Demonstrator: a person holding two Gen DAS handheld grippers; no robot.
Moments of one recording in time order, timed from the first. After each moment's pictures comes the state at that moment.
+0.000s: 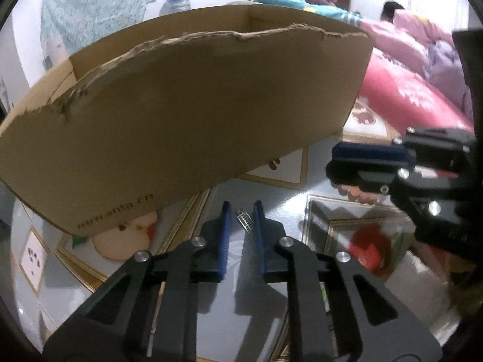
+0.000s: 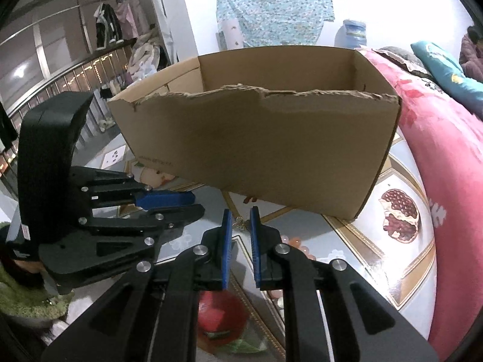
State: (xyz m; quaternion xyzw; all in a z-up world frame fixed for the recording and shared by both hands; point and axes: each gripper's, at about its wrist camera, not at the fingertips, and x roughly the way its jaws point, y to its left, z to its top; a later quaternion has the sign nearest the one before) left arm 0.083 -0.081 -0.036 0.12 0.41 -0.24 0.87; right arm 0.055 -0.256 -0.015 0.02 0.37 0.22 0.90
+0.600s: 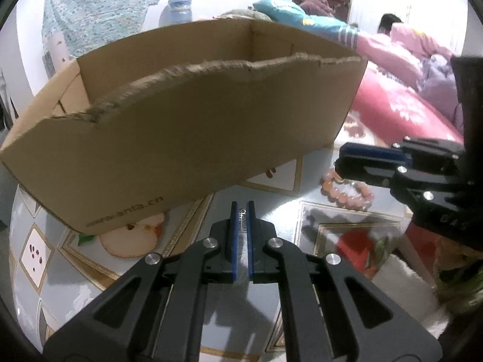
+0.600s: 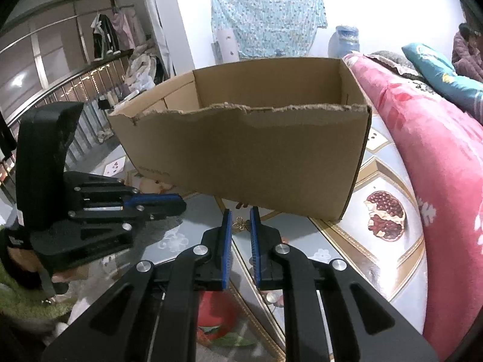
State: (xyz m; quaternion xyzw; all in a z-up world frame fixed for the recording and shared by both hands) left arm 0.076 -0.061 -0.016 0.08 0.40 -0.25 0.88; right arm 0.042 -0.264 -0.006 0.03 0.35 0.21 0.91
